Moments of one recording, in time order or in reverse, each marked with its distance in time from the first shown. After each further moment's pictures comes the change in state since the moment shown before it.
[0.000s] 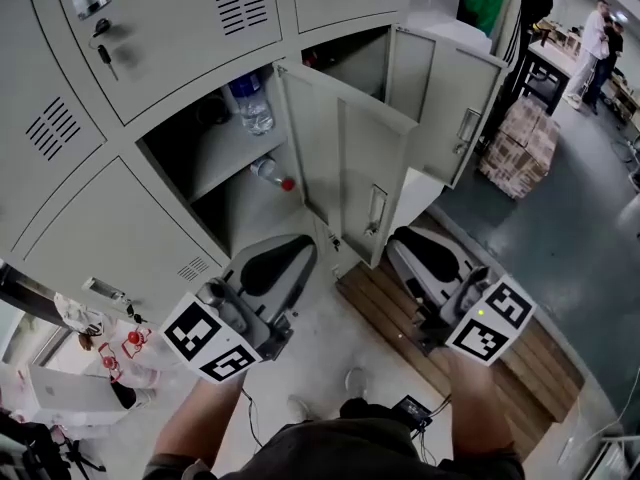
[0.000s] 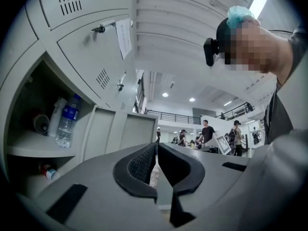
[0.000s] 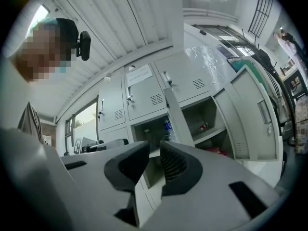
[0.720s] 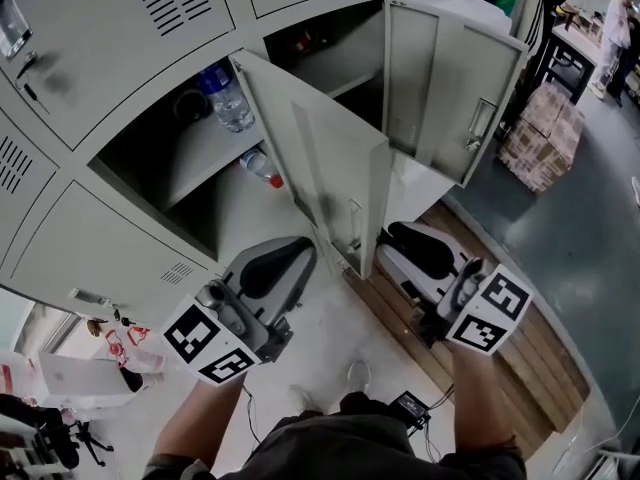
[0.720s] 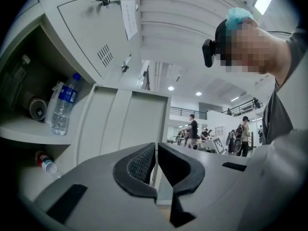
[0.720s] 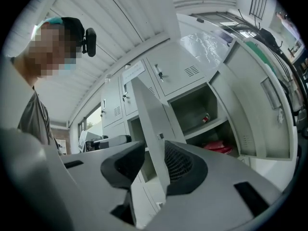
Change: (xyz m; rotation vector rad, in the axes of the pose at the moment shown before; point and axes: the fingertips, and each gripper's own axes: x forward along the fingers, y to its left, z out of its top) left arm 0.060 0.021 -0.045 -0.027 0.082 0.064; right arm 0.008 -0.075 -0.029 0.060 0.044 0.144
